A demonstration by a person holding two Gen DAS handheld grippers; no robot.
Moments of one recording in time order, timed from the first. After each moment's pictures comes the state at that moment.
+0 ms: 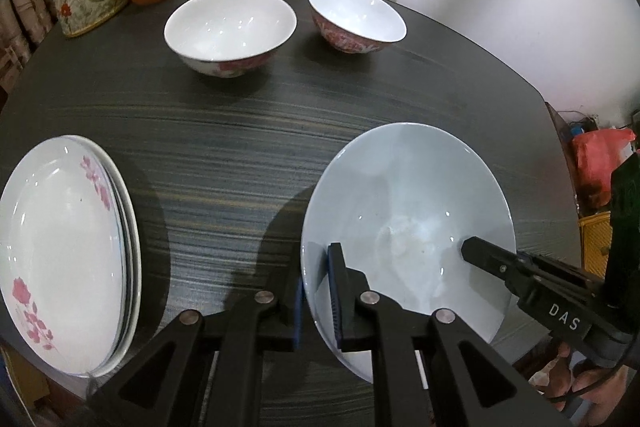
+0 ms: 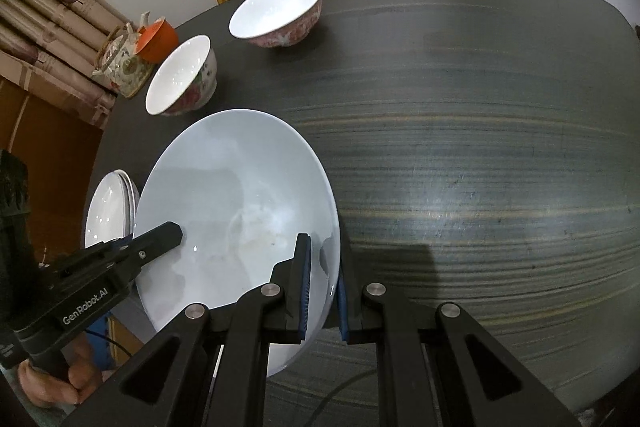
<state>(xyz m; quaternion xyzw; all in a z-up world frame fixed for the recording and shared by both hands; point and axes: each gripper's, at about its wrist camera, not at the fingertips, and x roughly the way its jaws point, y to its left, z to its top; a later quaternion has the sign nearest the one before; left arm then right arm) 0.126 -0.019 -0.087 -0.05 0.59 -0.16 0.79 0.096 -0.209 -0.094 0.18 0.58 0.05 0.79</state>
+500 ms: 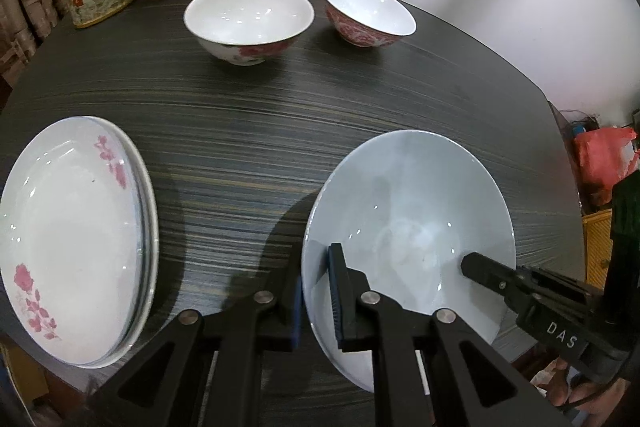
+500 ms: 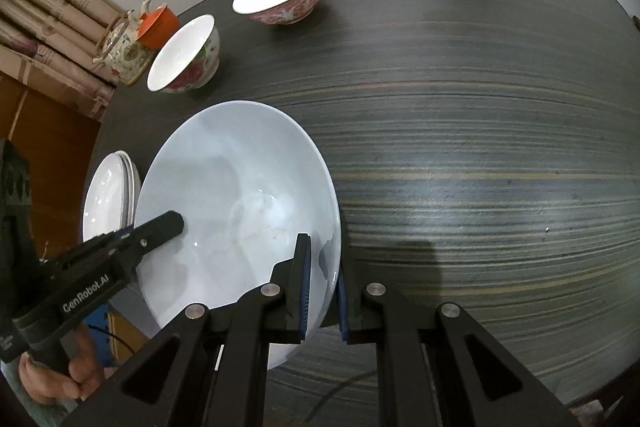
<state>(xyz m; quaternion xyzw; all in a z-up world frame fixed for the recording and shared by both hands) 0.118 -0.007 -0.092 -0.05 0.58 -0.15 0.80 0.075 -0.196 -0.103 0.18 0.59 0.05 0.79</state>
